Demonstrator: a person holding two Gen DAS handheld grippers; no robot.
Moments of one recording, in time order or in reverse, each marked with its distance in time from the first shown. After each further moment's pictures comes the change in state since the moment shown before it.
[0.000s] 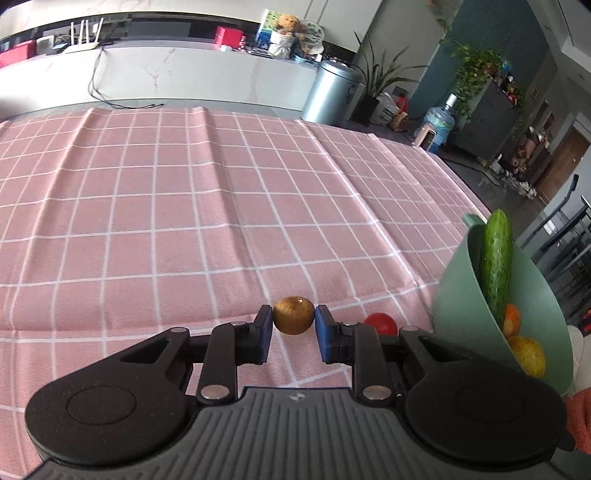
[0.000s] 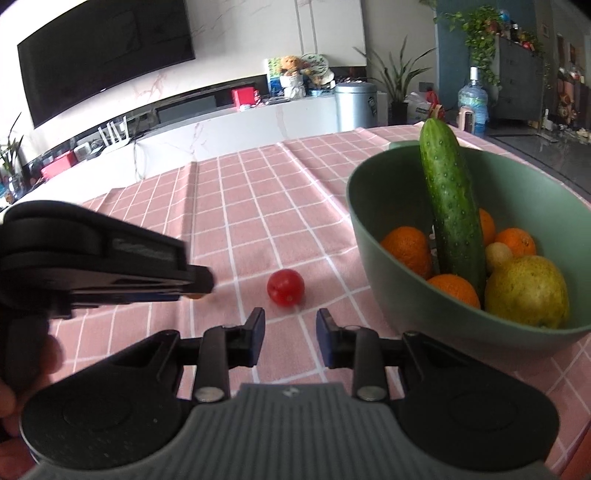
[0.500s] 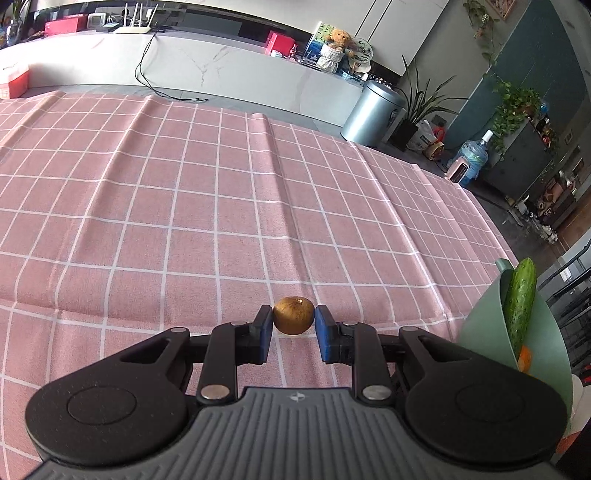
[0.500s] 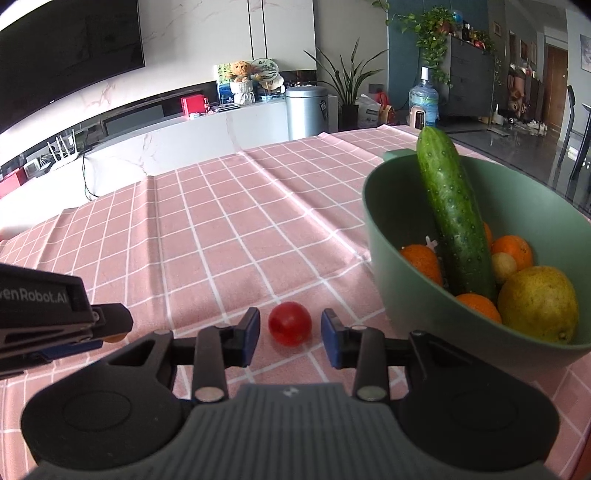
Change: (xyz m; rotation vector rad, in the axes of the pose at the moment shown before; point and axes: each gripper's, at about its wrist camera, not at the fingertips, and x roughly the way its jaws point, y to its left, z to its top) left arm -0.010 0.029 0.005 -0.133 -0.028 0.050; right arm 0.032 0.029 0.018 0.064 -0.009 -0.164
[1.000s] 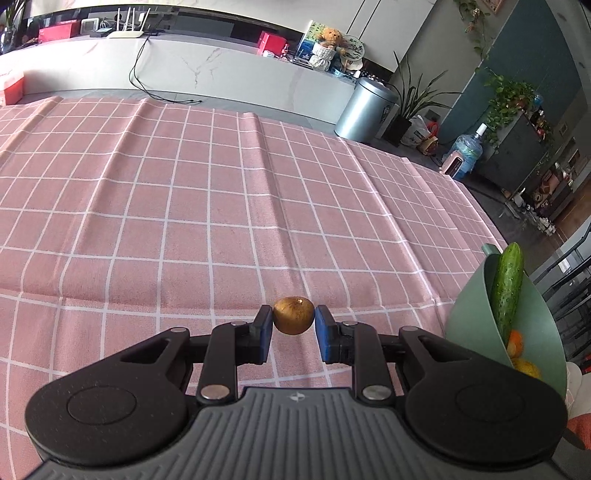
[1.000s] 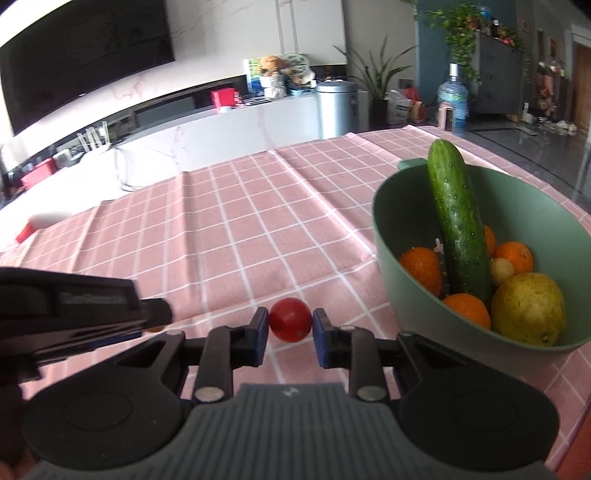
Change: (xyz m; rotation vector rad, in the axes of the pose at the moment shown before) left arm -0.015 -0.015 -0.011 0.037 0.003 -0.007; right arm -0.037 -0.011 0.006 -0.039 0.028 0.129
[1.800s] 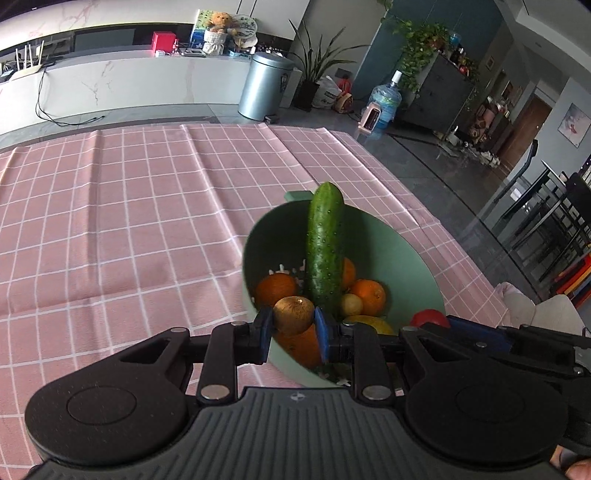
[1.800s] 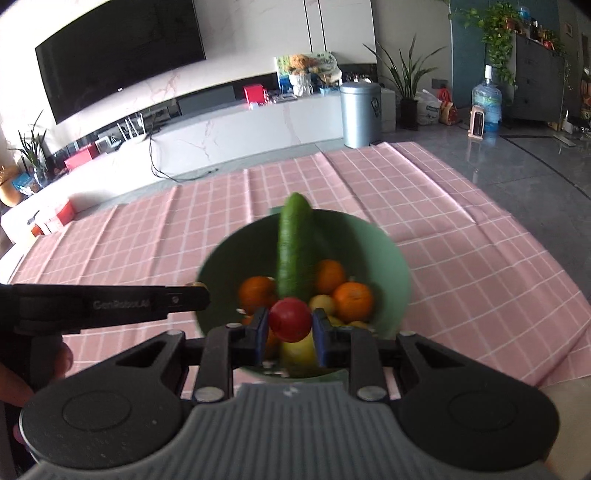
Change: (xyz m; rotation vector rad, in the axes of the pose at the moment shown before) left arm 0.001 -0.168 -0.015 0.230 0.092 -0.142; right arm -0.083 -0.181 0.055 -0.087 0.071 0.135
